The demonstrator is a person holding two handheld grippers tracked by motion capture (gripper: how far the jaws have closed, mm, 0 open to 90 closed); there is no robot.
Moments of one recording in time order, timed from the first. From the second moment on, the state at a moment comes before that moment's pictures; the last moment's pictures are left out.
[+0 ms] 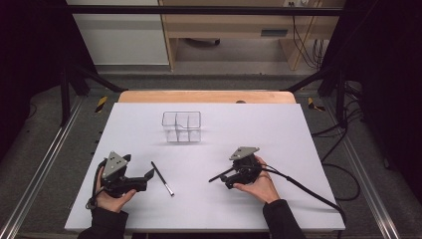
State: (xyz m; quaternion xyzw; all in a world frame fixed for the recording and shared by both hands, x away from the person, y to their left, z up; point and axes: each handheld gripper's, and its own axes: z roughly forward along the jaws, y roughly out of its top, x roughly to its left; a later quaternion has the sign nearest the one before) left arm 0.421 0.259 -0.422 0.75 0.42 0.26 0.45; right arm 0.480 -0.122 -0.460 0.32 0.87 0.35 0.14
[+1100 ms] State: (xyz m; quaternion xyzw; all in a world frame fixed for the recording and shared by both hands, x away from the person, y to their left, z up) left arm 0.420 0.253 -0.425 0.75 0.41 0.25 0.45; right arm 0.485 -0.114 -0.476 0.32 0.89 0.31 0.12
